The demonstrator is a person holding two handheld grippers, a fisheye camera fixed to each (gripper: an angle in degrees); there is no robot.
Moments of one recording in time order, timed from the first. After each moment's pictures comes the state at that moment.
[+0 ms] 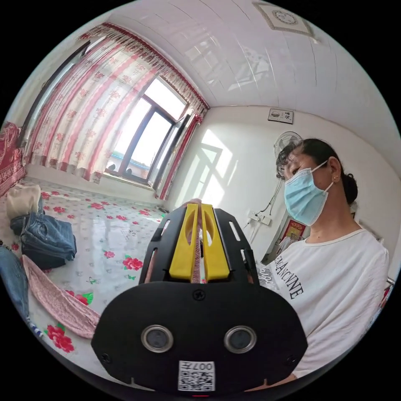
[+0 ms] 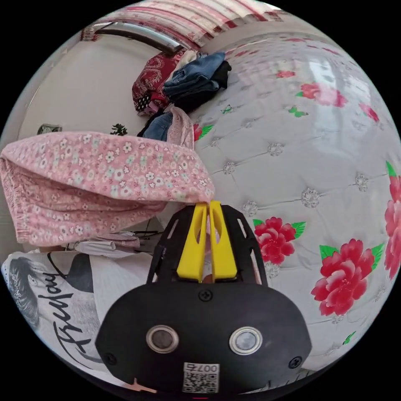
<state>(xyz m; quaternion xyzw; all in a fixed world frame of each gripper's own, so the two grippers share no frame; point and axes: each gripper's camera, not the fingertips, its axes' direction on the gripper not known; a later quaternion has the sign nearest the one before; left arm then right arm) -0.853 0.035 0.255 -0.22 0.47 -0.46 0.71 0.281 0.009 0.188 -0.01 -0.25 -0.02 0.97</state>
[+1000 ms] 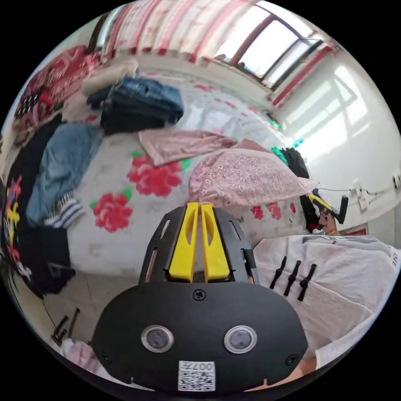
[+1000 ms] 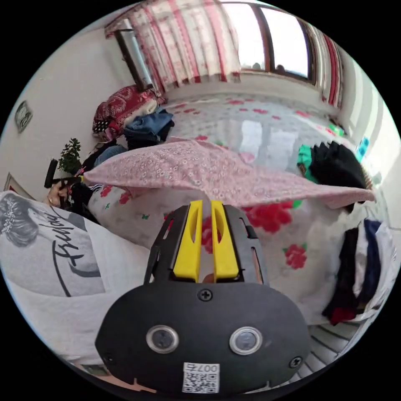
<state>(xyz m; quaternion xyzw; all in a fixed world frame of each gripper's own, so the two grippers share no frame) -0.712 0.347 0.272 -0.71 0.32 -0.33 0.54 0.332 0.108 -0.003 0.11 0.01 0.01 0.99</state>
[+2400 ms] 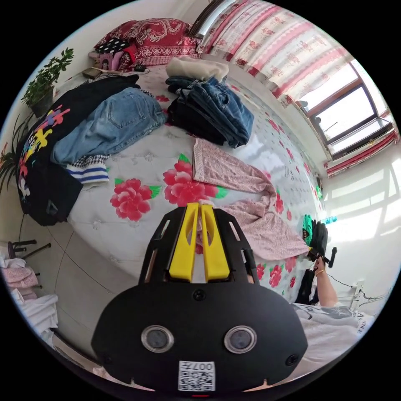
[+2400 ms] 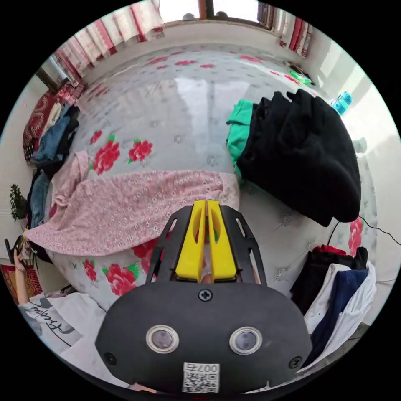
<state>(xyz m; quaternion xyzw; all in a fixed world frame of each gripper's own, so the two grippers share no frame) -0.773 0.404 0.398 -0.71 0.10 -0.42 0.55 0.535 -0.115 0.029 0.01 0.11 0.15 0.98</state>
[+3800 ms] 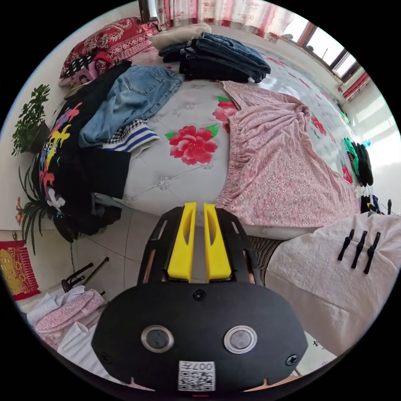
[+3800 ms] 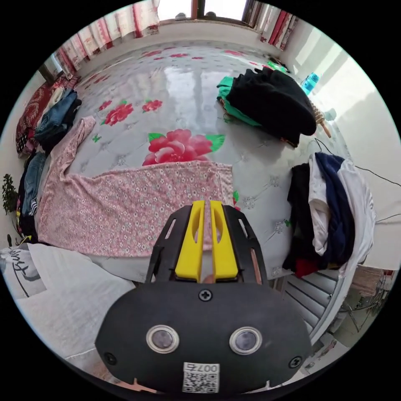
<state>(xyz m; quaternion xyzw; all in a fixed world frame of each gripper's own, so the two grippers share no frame) -0.860 0.466 0.285 -0.80 0.18 -0.21 0.54 0.370 -0.035 0.046 -0.03 0.17 0.17 0.97</state>
